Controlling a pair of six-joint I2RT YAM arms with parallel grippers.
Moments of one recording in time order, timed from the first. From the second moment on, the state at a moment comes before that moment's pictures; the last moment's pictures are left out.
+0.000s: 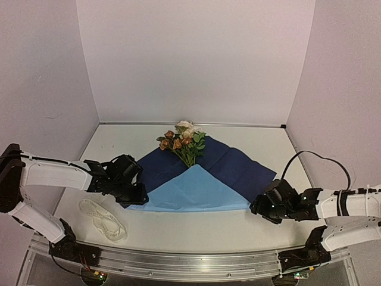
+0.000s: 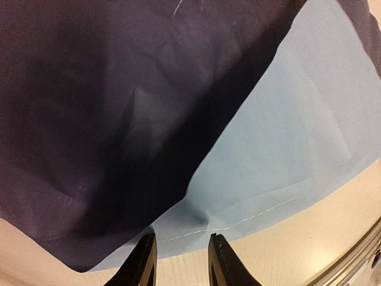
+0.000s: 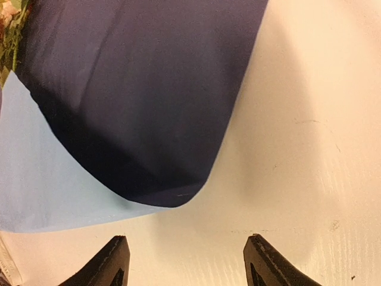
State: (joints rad) left arm -0.84 1.41 0.72 -0.35 -0.01 -0.73; right arm 0.83 1.09 0.38 -0.28 0.24 1.13
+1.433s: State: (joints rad) left arm -1.01 1.99 1.20 -0.18 0.24 -0.49; right arm 0.96 1.53 0.22 0.61 0.48 1.51
